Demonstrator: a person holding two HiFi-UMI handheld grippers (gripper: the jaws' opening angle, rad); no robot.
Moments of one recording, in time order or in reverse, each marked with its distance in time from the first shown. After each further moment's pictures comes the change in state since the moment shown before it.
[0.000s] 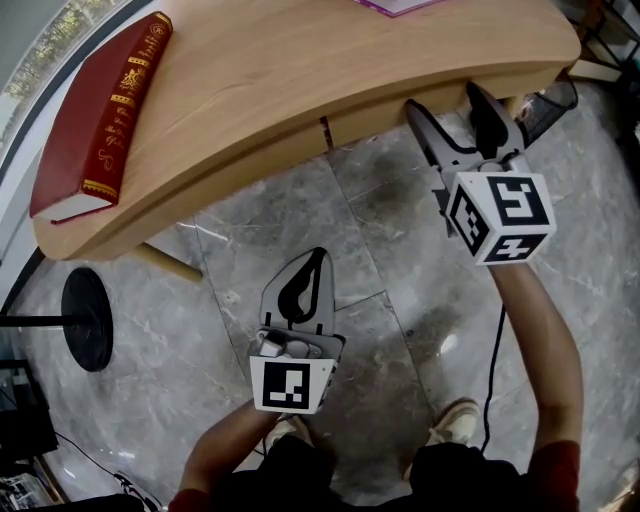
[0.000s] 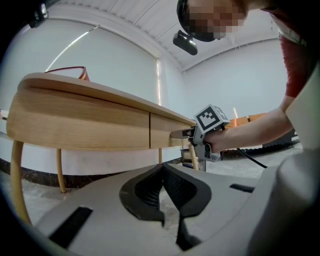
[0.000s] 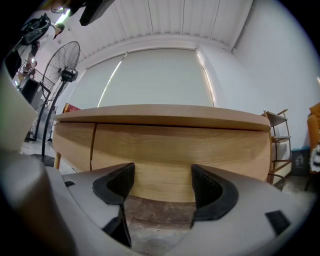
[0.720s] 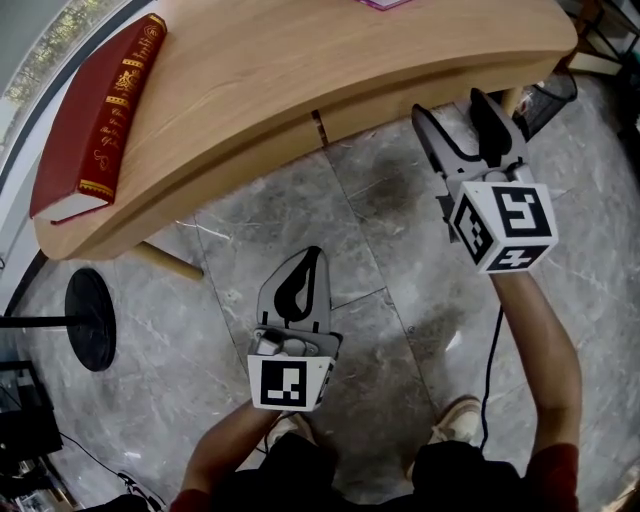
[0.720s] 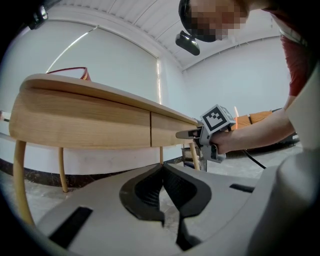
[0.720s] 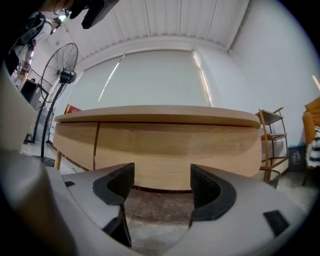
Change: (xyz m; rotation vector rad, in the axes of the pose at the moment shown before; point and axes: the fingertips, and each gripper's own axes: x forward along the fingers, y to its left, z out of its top) left arm -0.003 0.001 -0.005 0.013 0.008 0.013; right arm -0.017 -0.006 -0.011 0.024 -0.007 -0.022
